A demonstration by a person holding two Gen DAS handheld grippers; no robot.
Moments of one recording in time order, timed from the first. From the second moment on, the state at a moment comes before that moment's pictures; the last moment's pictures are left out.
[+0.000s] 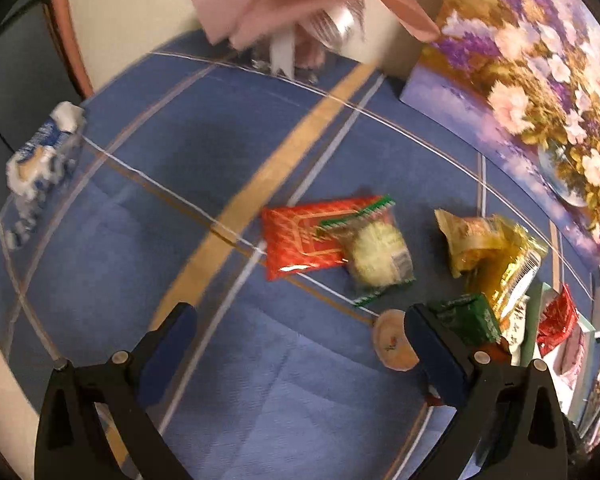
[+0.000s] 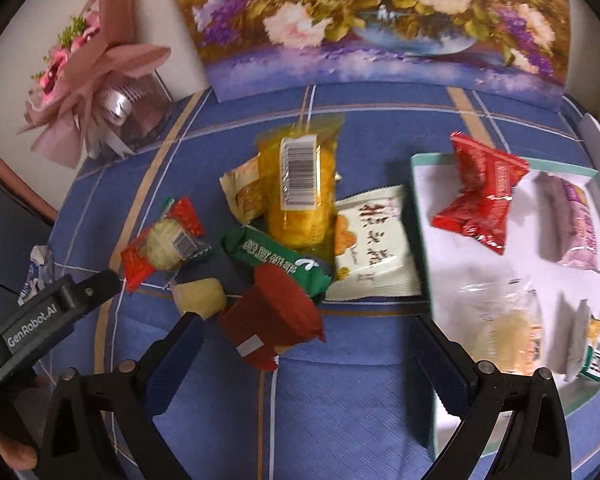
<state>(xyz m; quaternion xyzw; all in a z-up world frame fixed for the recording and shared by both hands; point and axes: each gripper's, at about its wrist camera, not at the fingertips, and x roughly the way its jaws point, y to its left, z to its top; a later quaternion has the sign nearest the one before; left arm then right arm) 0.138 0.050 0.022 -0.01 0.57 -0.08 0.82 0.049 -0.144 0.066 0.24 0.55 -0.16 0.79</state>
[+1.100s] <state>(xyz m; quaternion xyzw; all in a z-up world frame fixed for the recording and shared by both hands) 0.134 -0.002 -0.028 -0.08 0.62 -0.17 0.76 0.053 -0.144 0.034 0.29 0.55 -0.12 0.77</state>
